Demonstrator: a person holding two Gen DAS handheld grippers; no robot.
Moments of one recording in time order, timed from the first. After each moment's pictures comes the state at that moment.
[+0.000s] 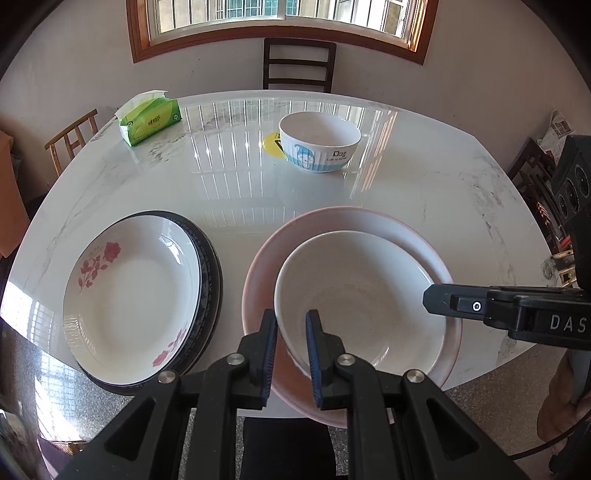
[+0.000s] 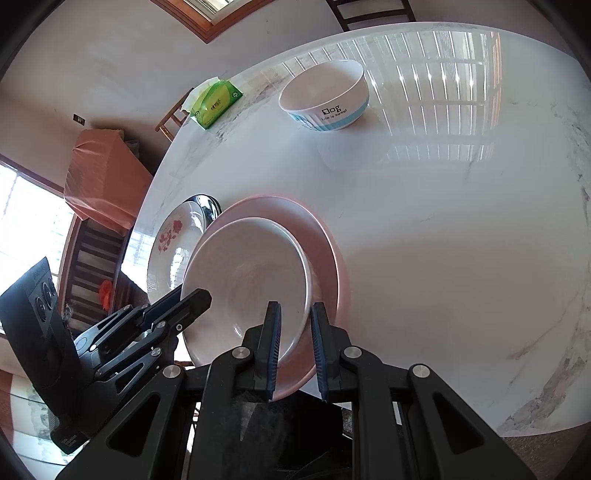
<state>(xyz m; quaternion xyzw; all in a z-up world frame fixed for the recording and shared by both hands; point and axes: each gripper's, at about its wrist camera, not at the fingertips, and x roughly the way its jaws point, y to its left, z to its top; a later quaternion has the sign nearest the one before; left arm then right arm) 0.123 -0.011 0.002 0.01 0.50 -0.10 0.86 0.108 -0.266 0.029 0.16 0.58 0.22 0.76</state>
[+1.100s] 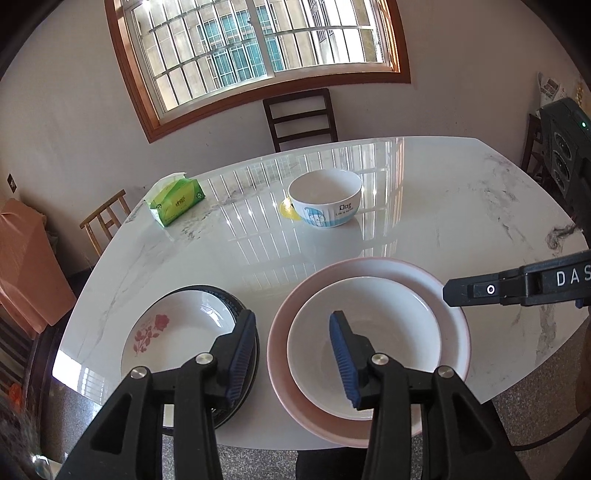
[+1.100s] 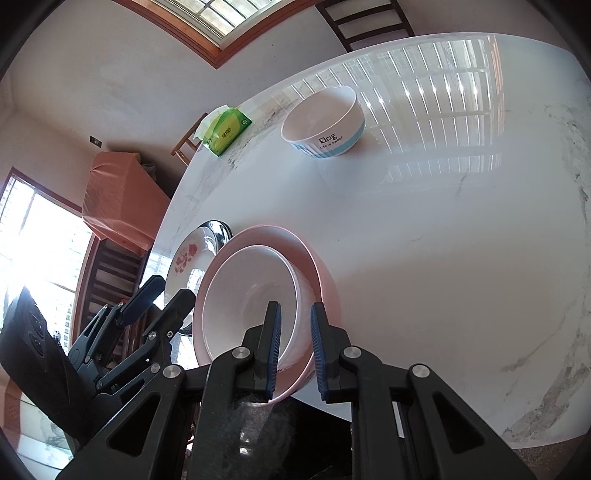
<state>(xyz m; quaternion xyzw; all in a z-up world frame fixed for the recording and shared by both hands) 0.101 -0.036 0.030 0.13 0.38 -0.05 0.91 0.110 -0.293 0.036 0.20 0.54 0.23 0.78</state>
